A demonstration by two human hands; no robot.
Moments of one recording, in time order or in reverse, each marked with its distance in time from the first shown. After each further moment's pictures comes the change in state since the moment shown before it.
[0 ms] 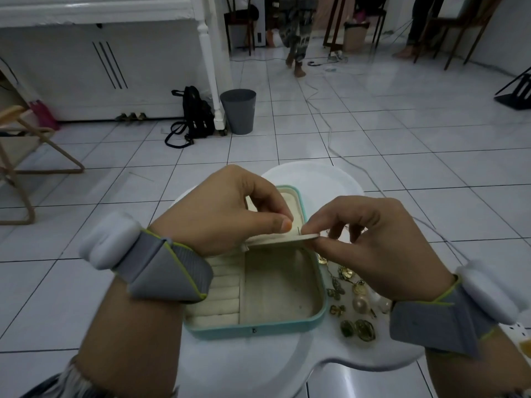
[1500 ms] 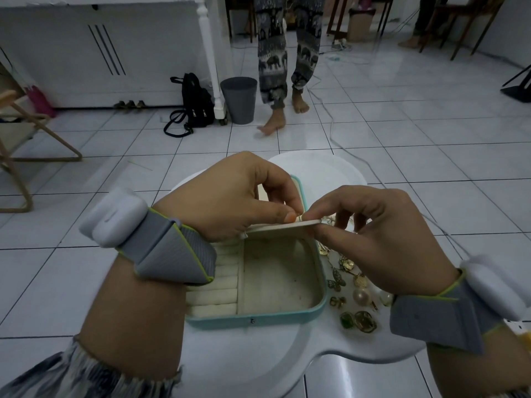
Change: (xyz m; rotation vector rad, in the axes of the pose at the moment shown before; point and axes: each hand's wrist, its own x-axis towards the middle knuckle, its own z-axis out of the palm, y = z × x) left_hand 0.011 -0.008 0.001 0.025 -0.122 0.095; right_hand -0.001 0.004 0.003 0.022 0.018 -0.021
